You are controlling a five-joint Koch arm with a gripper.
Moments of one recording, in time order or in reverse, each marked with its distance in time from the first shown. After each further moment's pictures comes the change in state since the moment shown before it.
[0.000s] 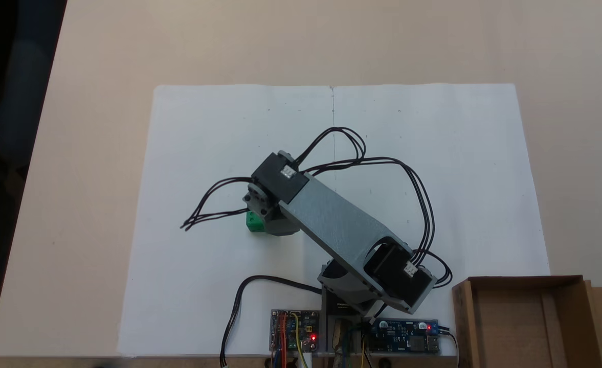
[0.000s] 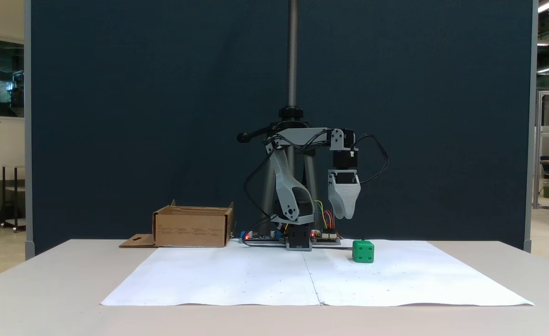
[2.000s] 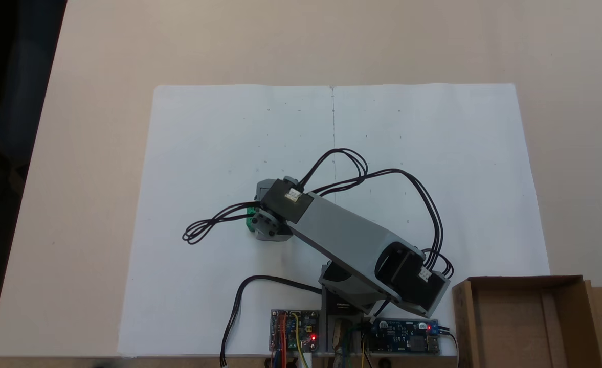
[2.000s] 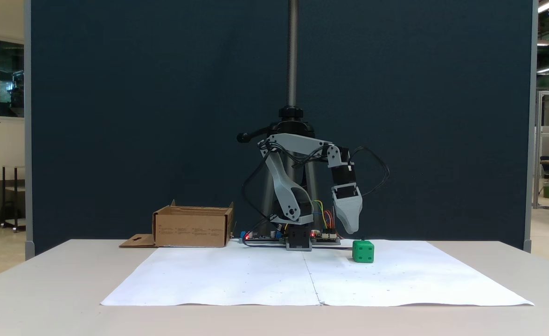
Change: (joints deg) arm -4.7 5.1 16.7 -22.5 13.5
